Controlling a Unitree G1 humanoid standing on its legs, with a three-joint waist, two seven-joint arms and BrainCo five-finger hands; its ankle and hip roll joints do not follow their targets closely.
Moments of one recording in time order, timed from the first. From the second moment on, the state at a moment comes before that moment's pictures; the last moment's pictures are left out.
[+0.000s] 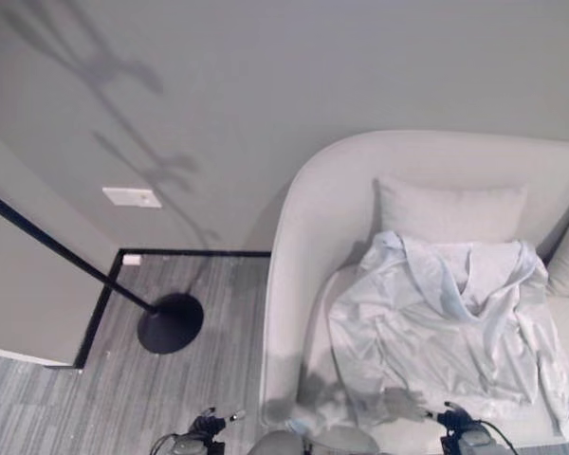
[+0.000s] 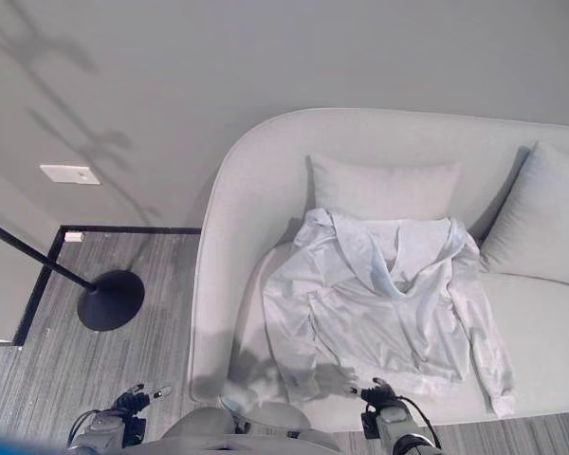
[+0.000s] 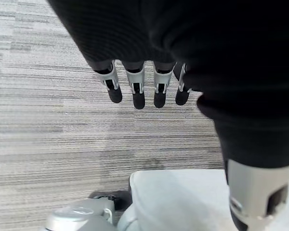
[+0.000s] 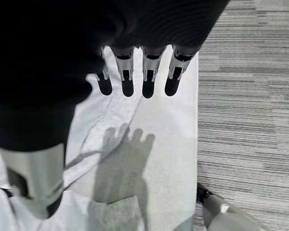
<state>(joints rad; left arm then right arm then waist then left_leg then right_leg) -0.03 0.29 -0.10 1.19 -0.18 -0.03 0.06 -0.11 -0.24 0.21 1.20 0.15 0.01 -0.15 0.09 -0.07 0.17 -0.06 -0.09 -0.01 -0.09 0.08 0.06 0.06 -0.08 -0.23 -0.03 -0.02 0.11</state>
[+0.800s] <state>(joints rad) -0.04 0.31 -0.07 1.24 -0.19 -0.04 0.10 -0.13 -0.22 0.28 1.12 0.08 0.02 -0.12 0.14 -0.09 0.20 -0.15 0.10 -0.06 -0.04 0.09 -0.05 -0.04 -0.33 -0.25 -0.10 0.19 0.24</state>
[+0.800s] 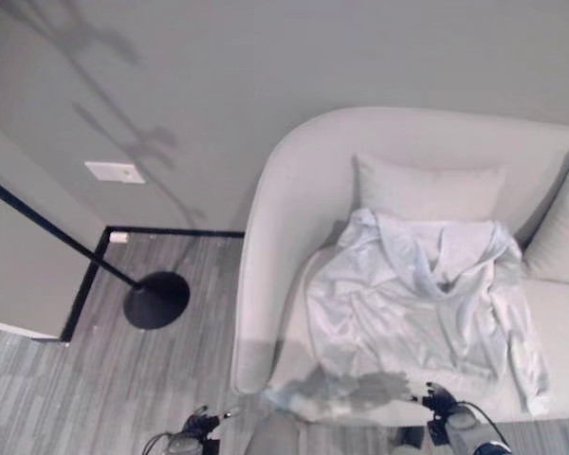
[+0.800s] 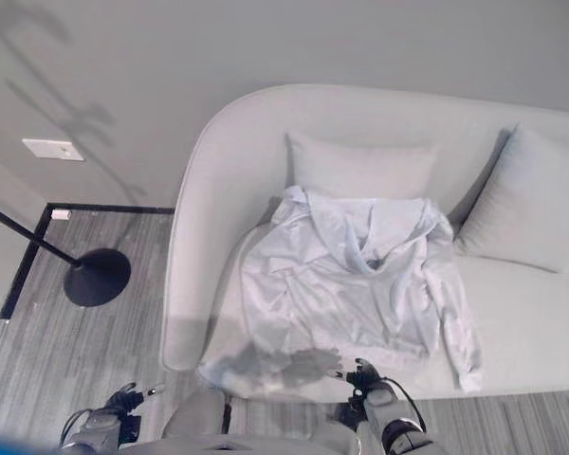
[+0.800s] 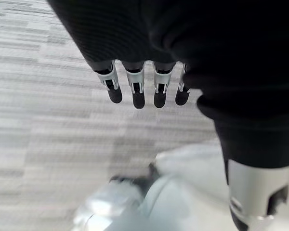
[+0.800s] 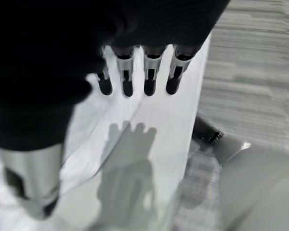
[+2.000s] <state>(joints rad) -0.02 0.24 -0.08 1.22 -0.25 -0.04 0.09 -0.06 -0.33 0.20 1.19 0.12 0.01 -0.16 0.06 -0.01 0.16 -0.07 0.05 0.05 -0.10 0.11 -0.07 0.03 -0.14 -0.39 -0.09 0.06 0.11</state>
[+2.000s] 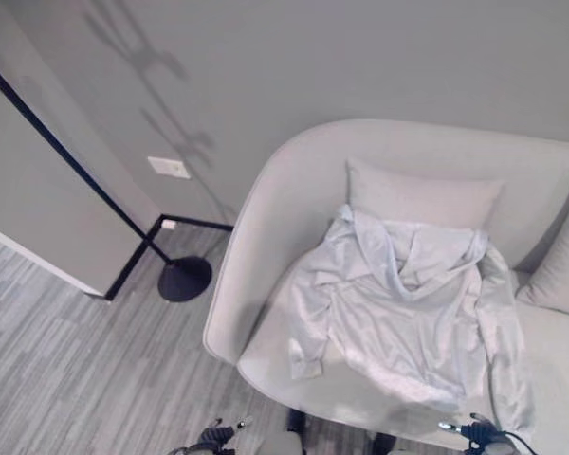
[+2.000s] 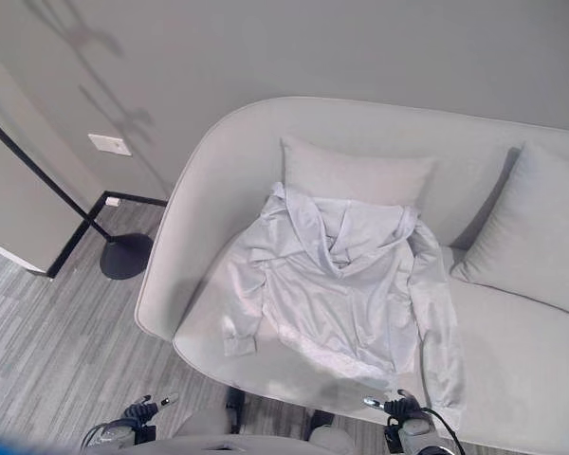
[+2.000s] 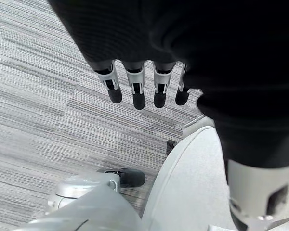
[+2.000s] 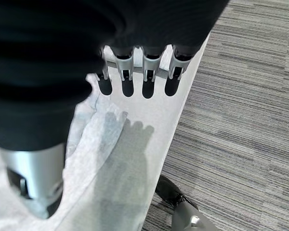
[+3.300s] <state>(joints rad) -0.09 0.32 -0.16 1.05 -0.26 -0.06 0.14 -0.12 -0.34 0.15 1.07 0.13 0.00 -0.21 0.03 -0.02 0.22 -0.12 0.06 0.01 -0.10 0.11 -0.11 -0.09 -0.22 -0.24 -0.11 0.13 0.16</state>
